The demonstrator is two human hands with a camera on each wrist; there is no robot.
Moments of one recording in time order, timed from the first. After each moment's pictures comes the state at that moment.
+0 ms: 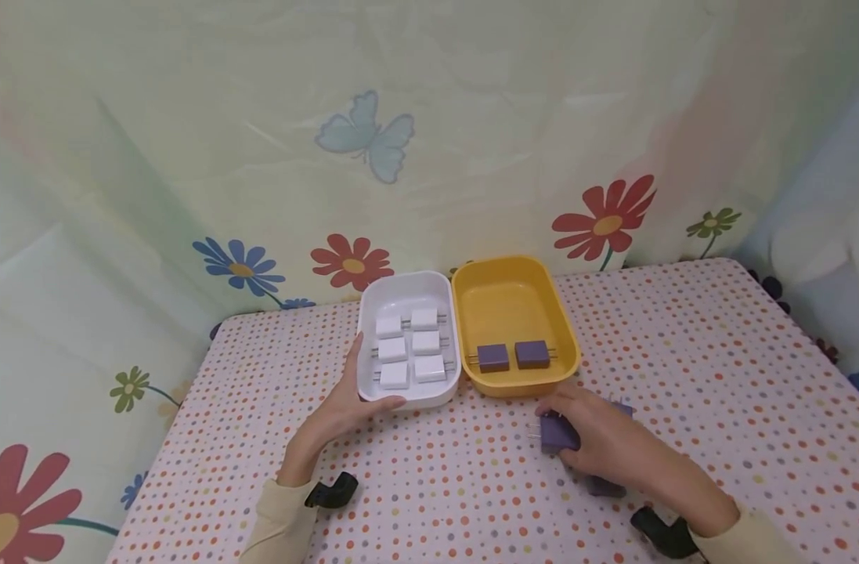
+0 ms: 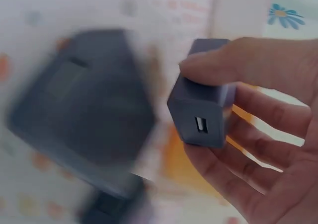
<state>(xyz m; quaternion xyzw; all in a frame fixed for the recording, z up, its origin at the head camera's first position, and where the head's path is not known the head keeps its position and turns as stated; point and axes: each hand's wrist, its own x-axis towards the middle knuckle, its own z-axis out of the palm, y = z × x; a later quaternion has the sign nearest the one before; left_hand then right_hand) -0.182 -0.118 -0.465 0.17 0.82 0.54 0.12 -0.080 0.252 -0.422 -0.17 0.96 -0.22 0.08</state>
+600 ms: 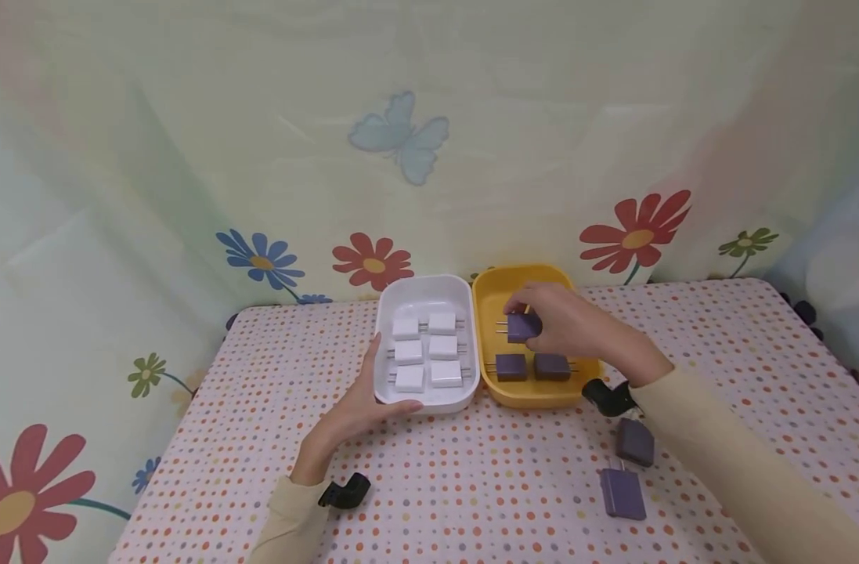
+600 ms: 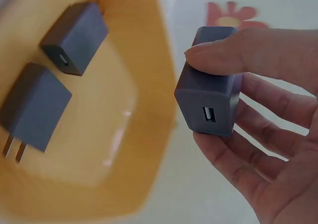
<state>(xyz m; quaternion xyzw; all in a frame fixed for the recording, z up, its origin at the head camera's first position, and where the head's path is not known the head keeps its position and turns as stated) -0.184 -0.121 -0.466 0.19 0.81 0.55 0.11 -0.196 0.221 -0.345 -0.27 0.94 -0.20 0.00</state>
